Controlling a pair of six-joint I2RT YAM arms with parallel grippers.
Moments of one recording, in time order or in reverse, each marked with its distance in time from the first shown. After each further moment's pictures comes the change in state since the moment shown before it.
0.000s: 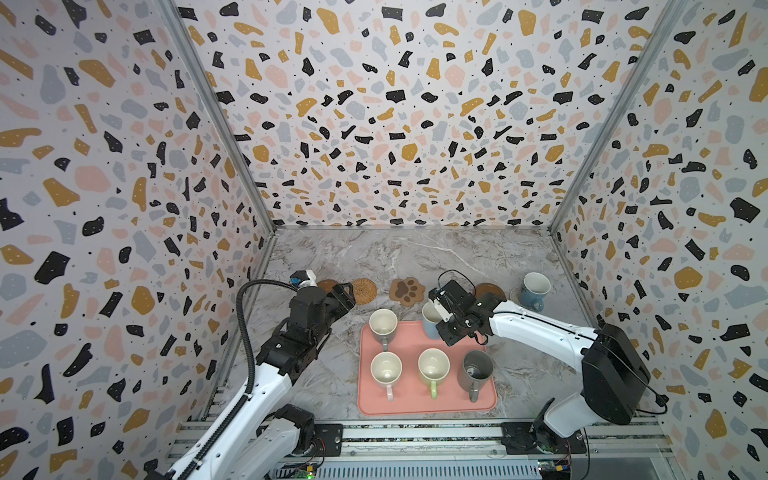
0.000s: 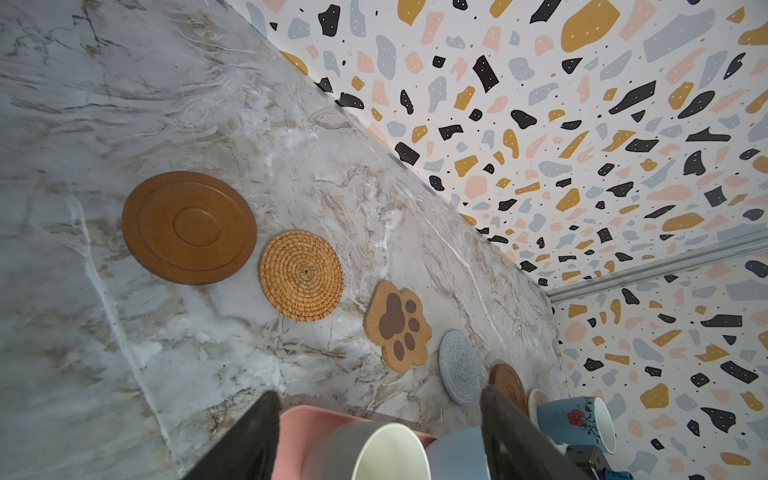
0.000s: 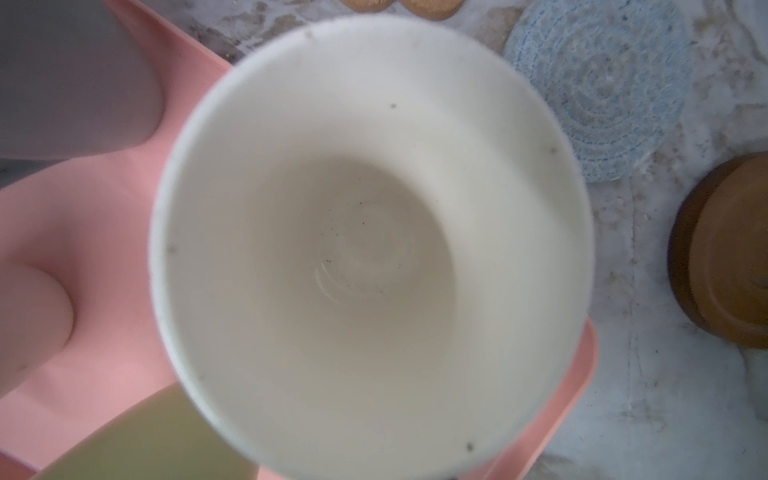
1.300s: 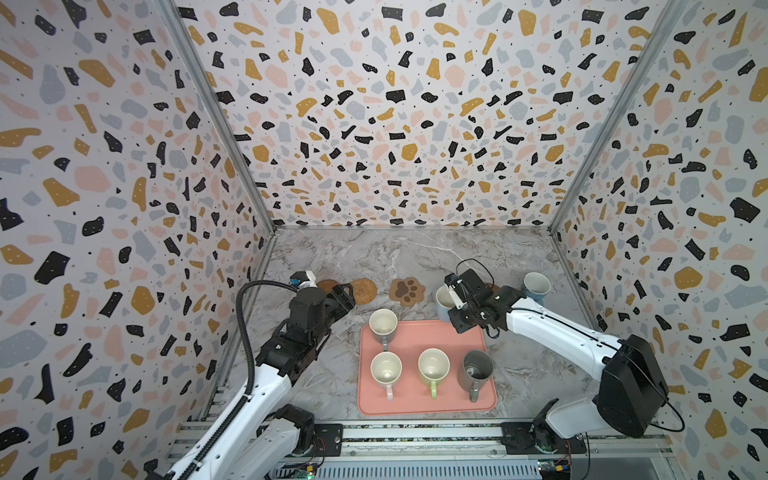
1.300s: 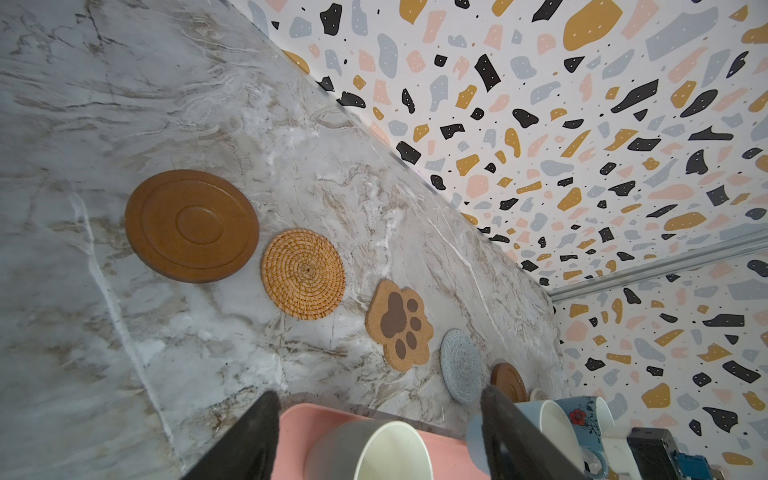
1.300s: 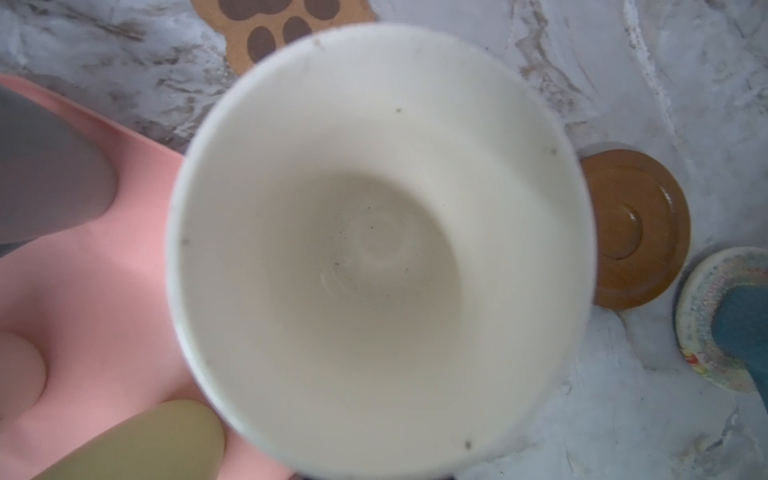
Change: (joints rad) left arm 0.000 -0.008 -0.006 -0.003 -0.001 0.000; right arm -0.121 -0.089 0.010 -0.003 0.072 0.013
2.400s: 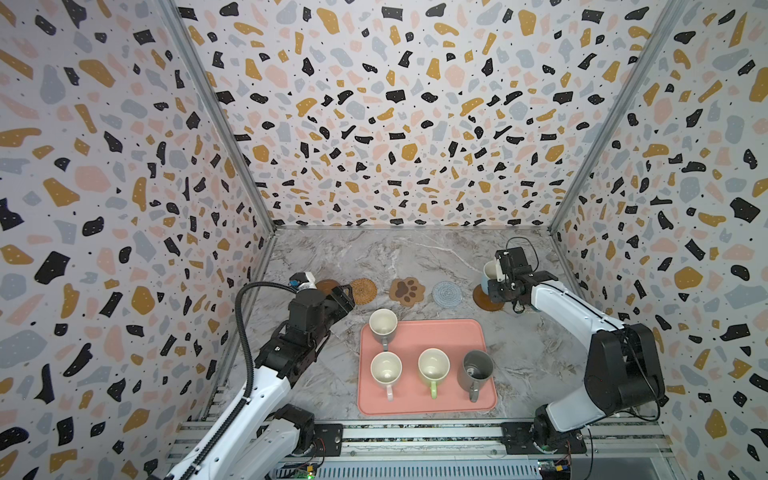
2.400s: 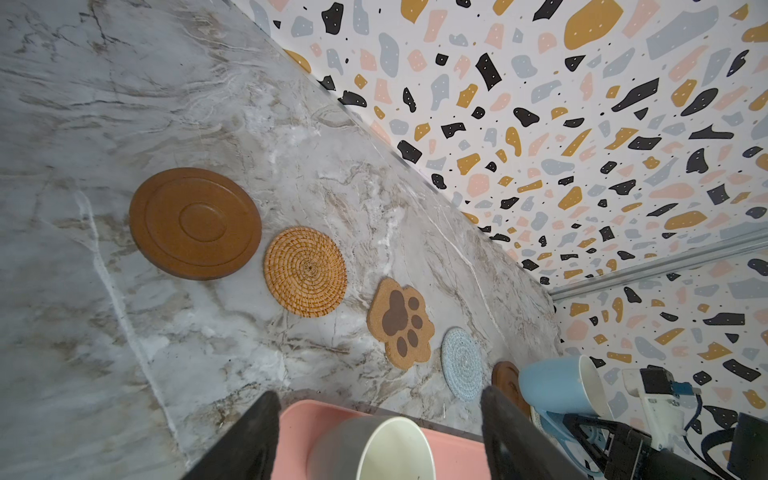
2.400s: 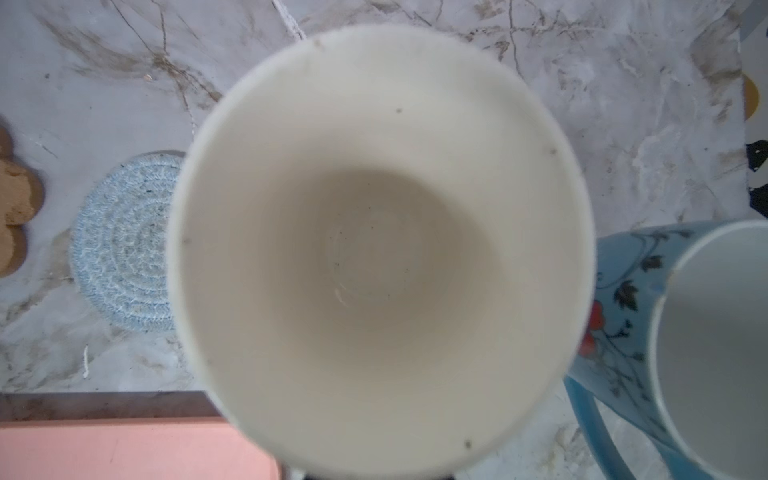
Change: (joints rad) left arm 0.000 -0.015 -0.008 -0.008 0.000 0.000; right arm -0.412 0.093 0.000 0.175 0.010 -0.063
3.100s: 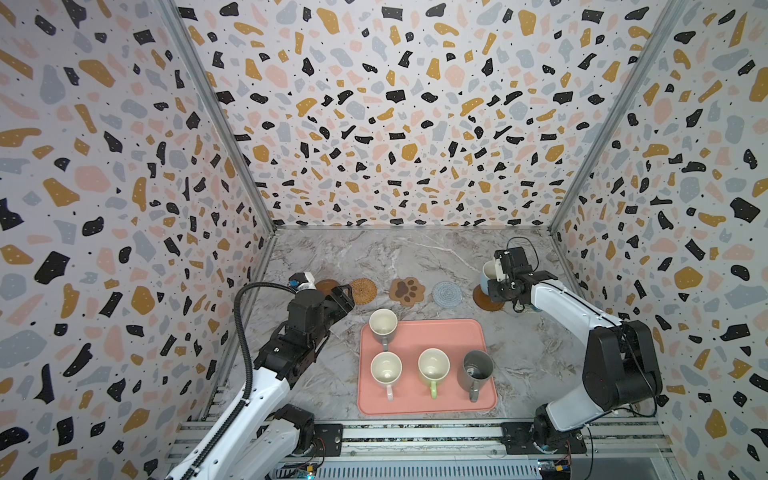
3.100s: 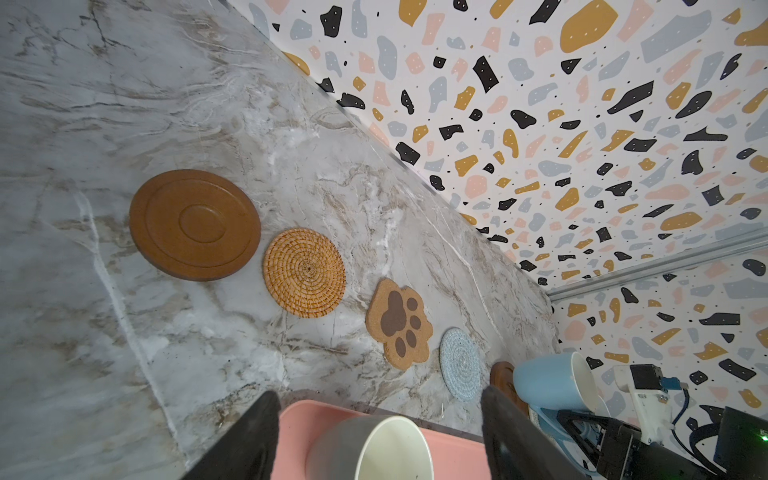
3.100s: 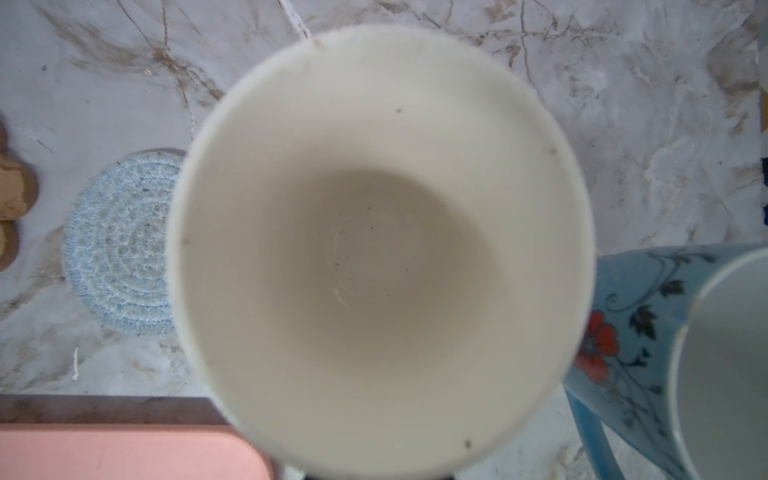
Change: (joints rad) left arm 0.000 -0.010 0.000 -0.003 0.000 0.000; right arm -0.021 0.014 0.000 0.019 -0.024 -0.032
